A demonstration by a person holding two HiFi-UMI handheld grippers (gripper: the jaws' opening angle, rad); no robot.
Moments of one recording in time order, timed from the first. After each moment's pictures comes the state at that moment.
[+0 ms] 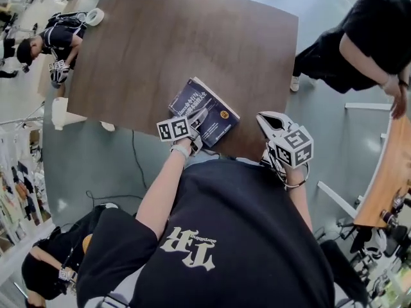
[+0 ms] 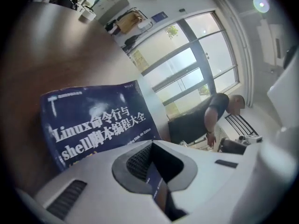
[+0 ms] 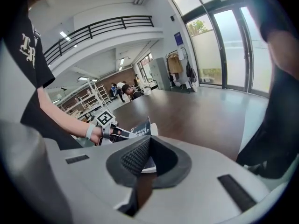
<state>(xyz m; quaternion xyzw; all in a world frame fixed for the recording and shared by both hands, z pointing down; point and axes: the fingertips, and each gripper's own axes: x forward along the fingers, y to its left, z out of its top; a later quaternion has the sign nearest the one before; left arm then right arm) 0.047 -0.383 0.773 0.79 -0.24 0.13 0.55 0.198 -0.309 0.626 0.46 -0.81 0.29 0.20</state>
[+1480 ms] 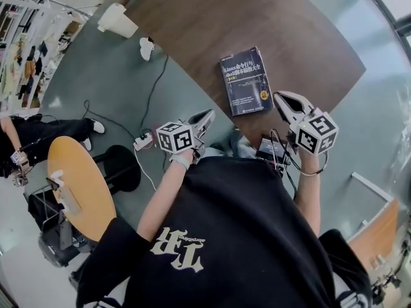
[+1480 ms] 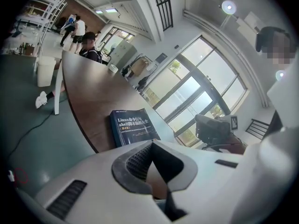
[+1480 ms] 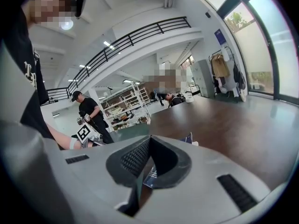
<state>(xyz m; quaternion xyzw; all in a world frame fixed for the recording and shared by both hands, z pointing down) -0.065 -0.227 0.681 0.76 -0.45 0.01 0.46 0.101 -0.319 0.578 0.23 -0.93 0.23 0.15</state>
